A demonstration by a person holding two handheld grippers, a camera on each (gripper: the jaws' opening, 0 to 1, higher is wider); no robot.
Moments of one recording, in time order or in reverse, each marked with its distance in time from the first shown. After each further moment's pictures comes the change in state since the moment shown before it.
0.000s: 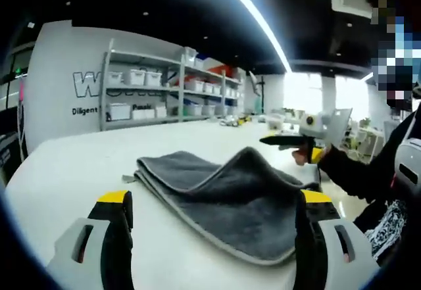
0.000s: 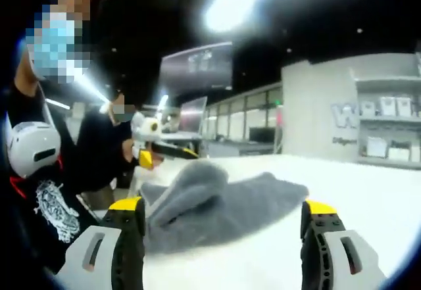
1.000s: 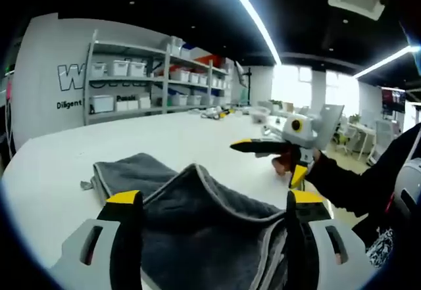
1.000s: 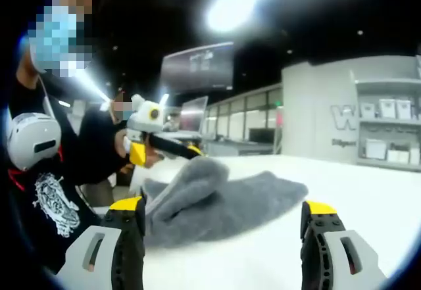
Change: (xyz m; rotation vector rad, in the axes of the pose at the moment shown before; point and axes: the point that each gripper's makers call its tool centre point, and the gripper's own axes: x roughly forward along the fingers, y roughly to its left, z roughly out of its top) left arm 0.052 -0.078 0.012 -0.015 0.075 -0.102; right arm -0.005 0.005 -0.001 -0.027 -0.005 0.002
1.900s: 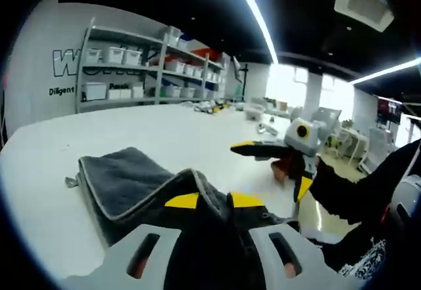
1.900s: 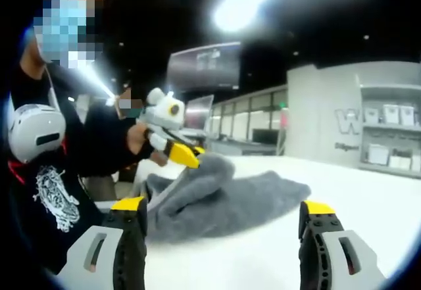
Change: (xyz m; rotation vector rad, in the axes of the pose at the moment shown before) left arm 0.024 0.002 0.001 -0.042 0.047 -0.043; right arm -0.003 0.008 -0.005 -0.029 0.004 0.024
